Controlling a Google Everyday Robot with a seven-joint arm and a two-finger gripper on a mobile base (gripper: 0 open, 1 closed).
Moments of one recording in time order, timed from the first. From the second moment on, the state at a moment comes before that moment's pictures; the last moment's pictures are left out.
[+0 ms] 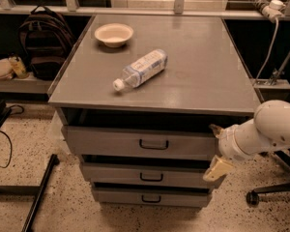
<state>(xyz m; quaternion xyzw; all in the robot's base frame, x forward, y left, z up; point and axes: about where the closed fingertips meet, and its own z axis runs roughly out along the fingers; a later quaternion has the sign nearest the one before) 0.494 -0.211 0.652 -0.62 0.75 0.06 0.23</state>
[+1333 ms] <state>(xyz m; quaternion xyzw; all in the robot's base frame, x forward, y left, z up) 0.475 -0.208 0.677 -0.62 0.75 0.07 0.23</state>
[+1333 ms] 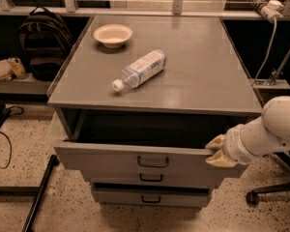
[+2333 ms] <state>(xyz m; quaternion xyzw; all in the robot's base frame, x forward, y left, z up) 0.453 -0.205 0.682 -0.62 0.75 0.08 0.20</state>
